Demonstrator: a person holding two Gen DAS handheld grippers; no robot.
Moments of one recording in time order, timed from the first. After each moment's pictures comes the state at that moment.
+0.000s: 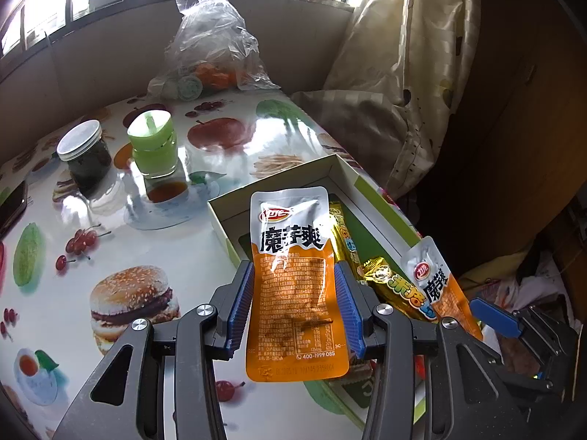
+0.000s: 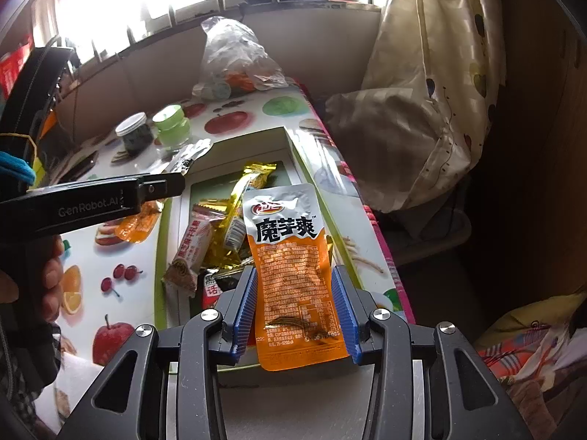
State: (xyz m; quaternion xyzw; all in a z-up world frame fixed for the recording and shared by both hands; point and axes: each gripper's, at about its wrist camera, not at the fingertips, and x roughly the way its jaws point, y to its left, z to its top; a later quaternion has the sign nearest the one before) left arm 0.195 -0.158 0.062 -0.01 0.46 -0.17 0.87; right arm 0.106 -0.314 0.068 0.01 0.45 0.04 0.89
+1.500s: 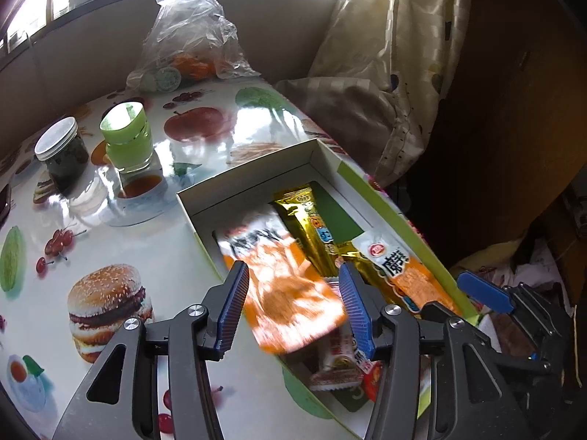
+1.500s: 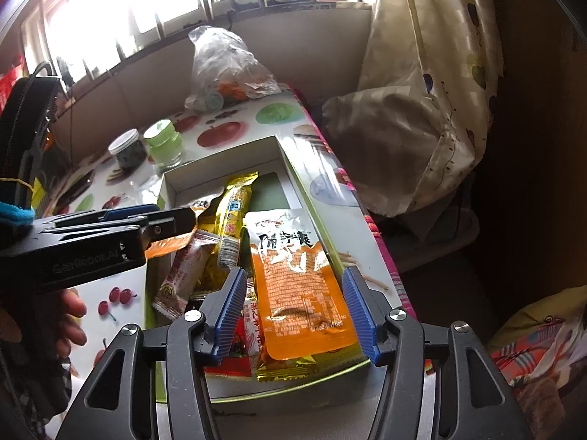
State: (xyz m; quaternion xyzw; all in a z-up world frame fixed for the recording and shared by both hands) left arm 0.195 -0.173 0.053 -0.01 0.47 -0.19 0.86; right arm 0.120 -0.326 0.064 0.04 0.44 0.05 0.90
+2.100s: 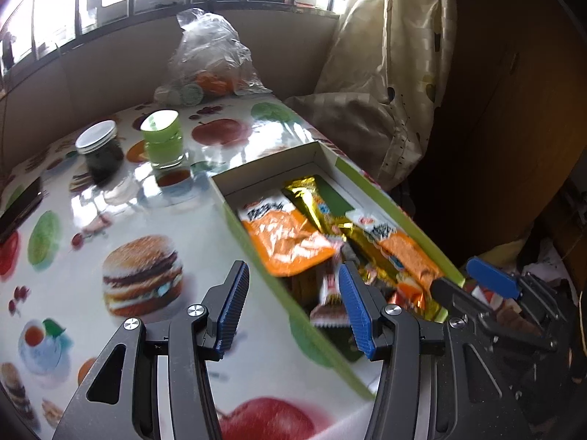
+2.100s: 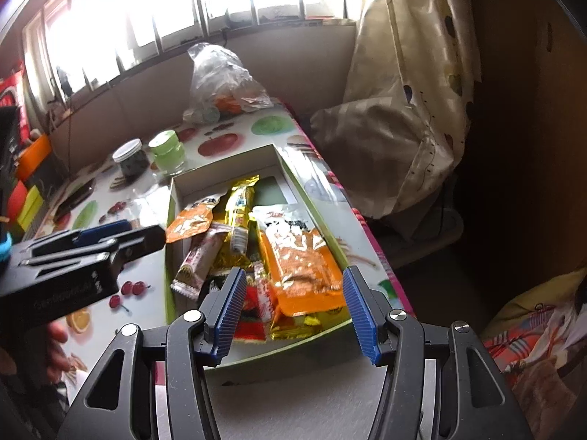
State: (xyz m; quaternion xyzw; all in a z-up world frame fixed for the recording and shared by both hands) left arm 0.138 -0.155 0.072 0.01 0.43 -0.17 0.89; right arm 0.078 -0.316 0.078 0.05 0.41 0.01 0.91
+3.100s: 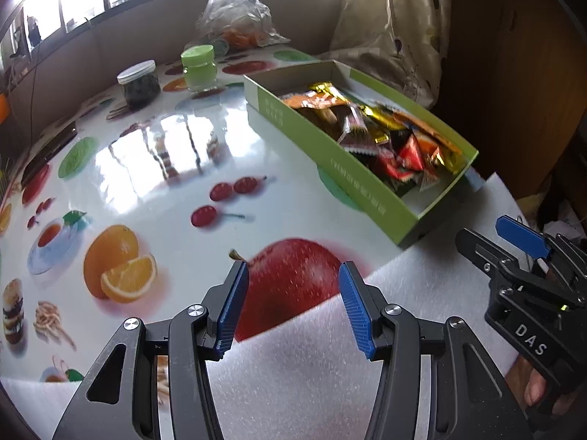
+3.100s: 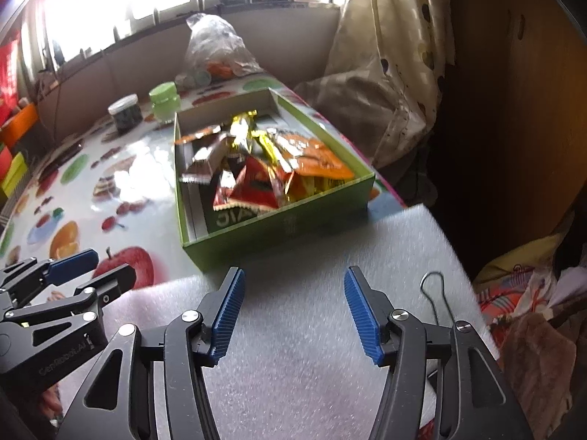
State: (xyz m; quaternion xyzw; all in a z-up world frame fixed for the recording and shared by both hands) left arm 0.041 -0.130 0.018 0.04 0.47 -0.13 0.87; right arm 0.002 -0.283 0.038 0.02 0.44 -0.04 0.90
